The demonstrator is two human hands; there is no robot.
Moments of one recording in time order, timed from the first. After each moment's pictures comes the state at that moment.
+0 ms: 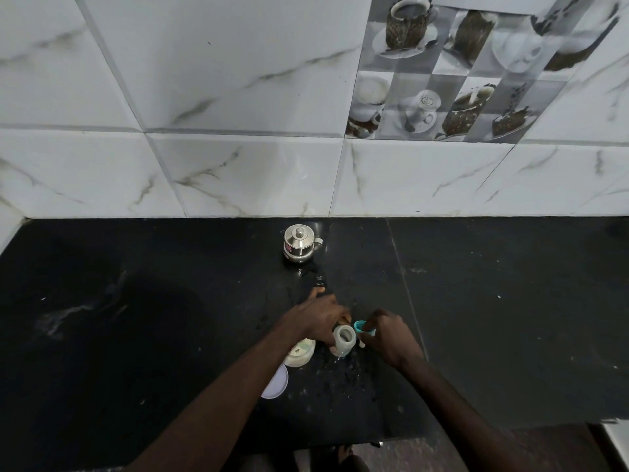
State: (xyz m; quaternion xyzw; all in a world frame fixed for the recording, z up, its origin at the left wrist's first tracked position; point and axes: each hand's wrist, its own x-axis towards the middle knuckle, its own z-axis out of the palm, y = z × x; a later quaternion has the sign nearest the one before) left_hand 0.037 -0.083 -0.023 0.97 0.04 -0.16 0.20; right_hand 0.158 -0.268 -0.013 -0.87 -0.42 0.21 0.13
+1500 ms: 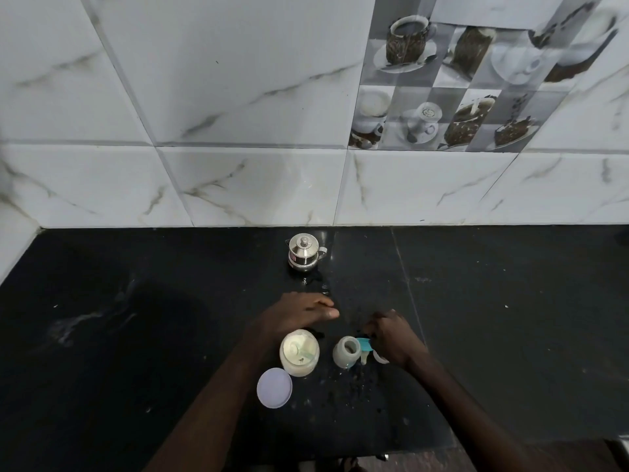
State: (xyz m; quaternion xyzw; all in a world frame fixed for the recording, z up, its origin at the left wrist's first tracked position) left_hand -0.006 -0.044 0.020 0.83 0.23 -0.09 0.50; right_hand 0.180 -0.252 -0.017 -0.80 -0.58 0.14 -0.03
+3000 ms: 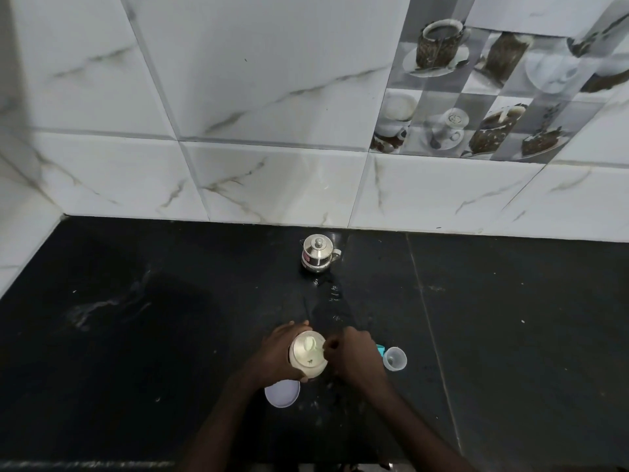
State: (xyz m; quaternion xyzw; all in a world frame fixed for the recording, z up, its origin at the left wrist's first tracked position) left_hand -0.096 -0.074 -0.053 0.85 0.28 0.00 0.45; right_hand 0.057 -0.201 0.035 -0.88 -0.38 0.27 0.12
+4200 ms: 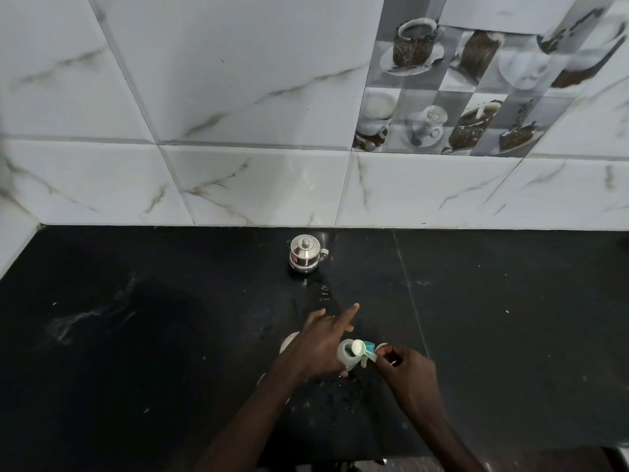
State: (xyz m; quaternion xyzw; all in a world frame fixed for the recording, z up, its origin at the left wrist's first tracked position) left_hand -0.005 -0.121 0.006 0.94 0.14 -0.05 0.31; right_hand 0.098 -0.303 0.059 -0.89 -0.26 0.20 0.30
